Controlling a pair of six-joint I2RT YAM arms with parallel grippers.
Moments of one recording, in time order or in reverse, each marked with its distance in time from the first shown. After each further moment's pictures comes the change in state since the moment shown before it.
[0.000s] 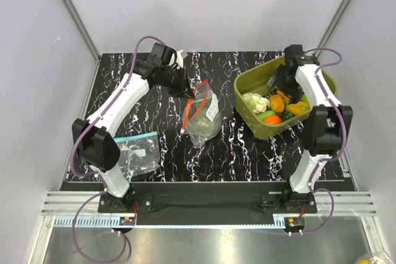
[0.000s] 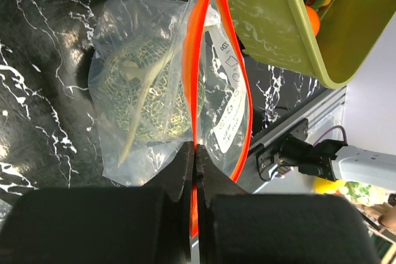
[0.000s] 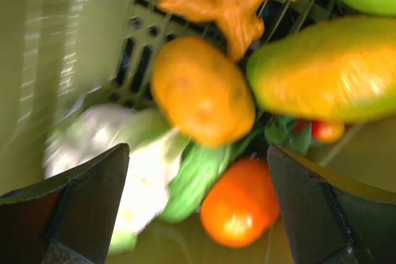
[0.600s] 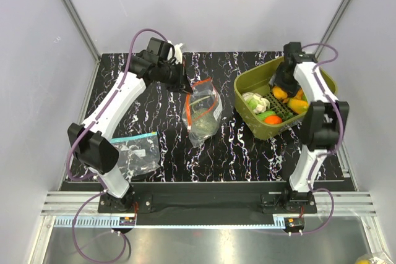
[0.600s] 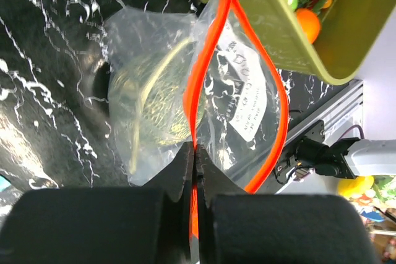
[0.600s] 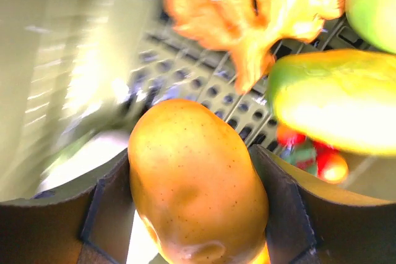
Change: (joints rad) left arm 0.000 -0.024 0.070 -0.043 -0.043 0.084; right arm 0.001 0.156 0.083 0.038 0.039 -0.085
